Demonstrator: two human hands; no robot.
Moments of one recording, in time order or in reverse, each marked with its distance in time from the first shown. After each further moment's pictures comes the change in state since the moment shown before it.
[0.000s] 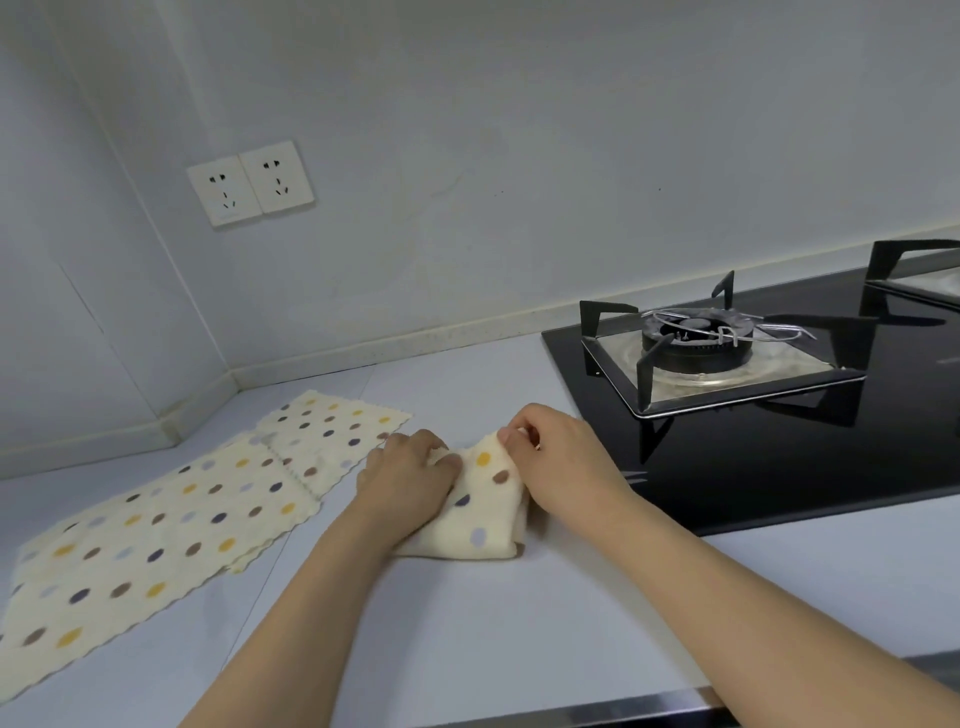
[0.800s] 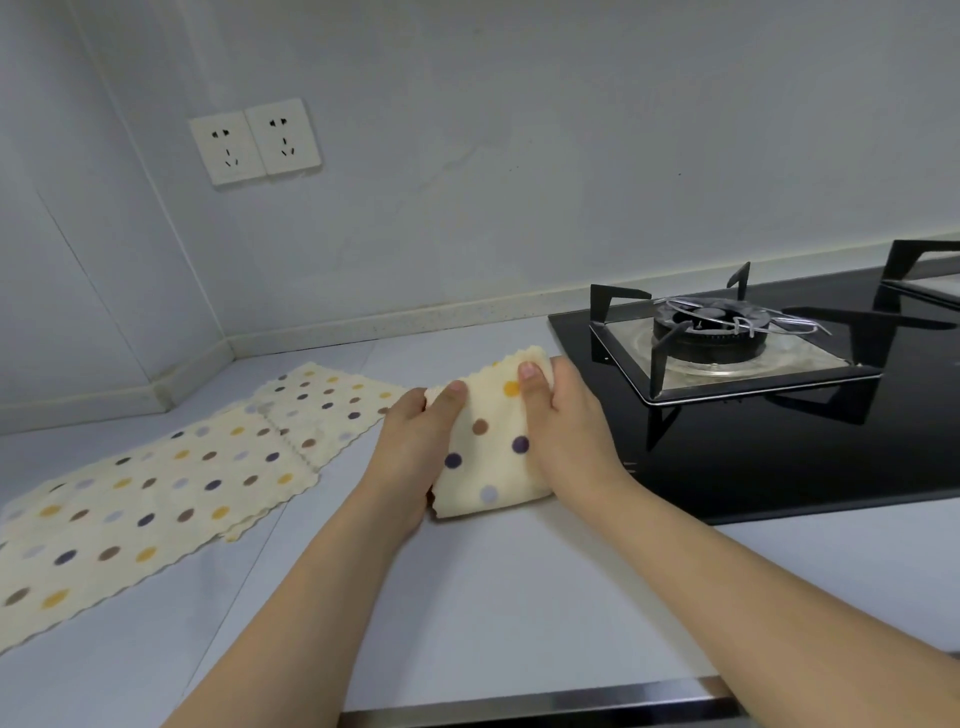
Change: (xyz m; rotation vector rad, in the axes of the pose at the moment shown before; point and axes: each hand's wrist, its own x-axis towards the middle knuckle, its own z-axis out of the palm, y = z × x) left_hand -0.014 0.023 0.001 -0.960 0.074 -0.096; right_hand 0.003 -0.017 0.007 0.374 0.147 0.081
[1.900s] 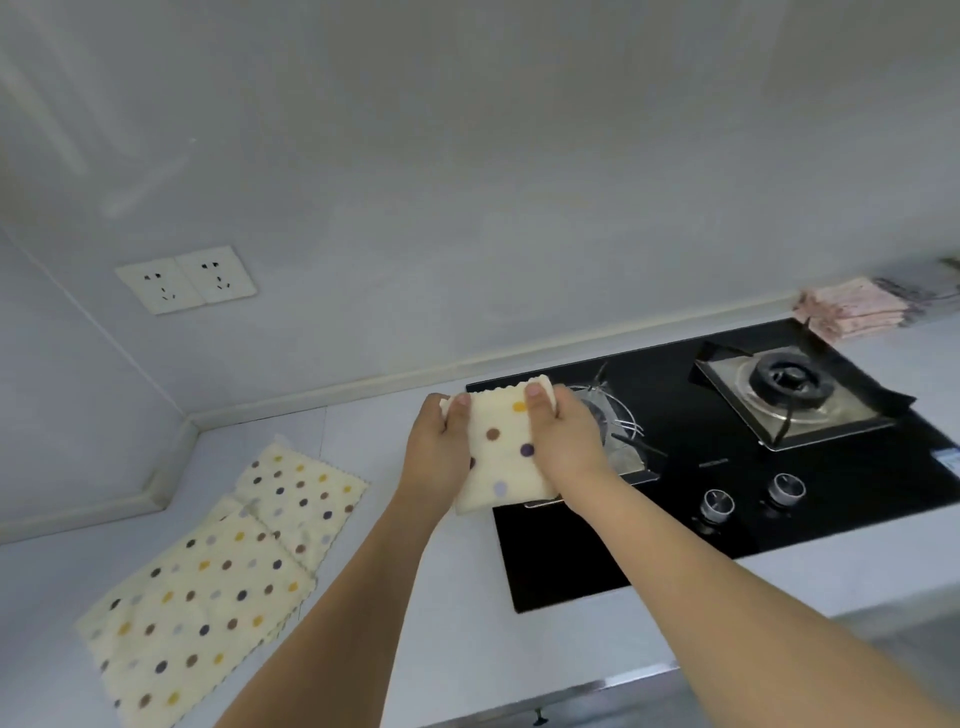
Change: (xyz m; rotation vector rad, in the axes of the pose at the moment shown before) left_hand -0.003 0.265 0.084 0.201 -0.098 -0.117; right_hand 0.106 -0.209 -0.149 -0.046 0.063 0.509
